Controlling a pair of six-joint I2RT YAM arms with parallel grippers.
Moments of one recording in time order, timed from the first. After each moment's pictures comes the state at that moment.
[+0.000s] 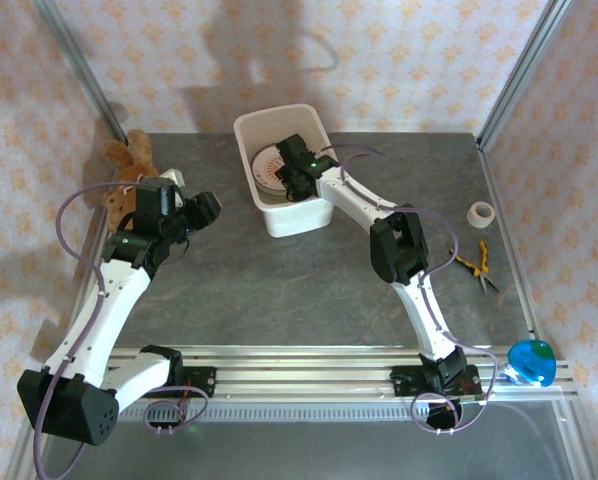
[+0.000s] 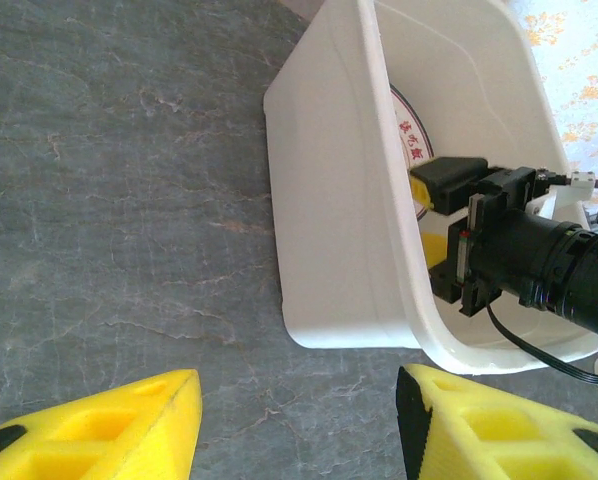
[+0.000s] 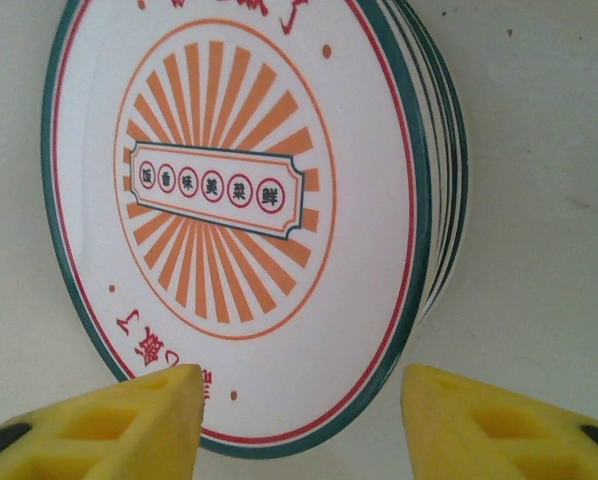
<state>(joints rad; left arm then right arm) -0.13 1.05 1.00 -0.57 0.09 -0.65 0.62 2.37 2.15 -0.68 0.12 1.37</state>
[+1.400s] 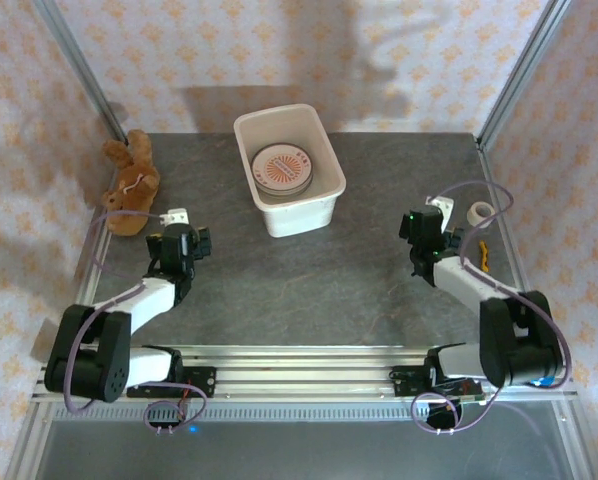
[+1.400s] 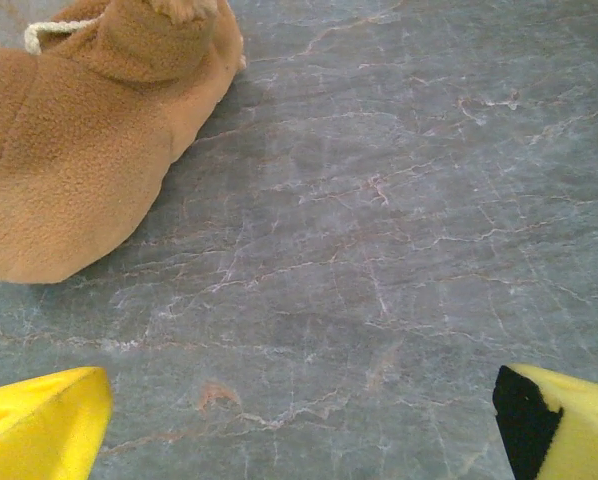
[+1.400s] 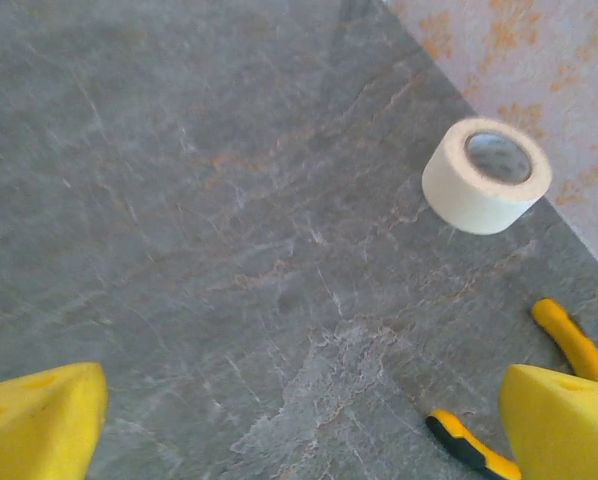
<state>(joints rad) -0.09 1.29 0.40 0.35 -0.44 -0.10 0.17 1.35 0.57 0.12 0.53 0.22</state>
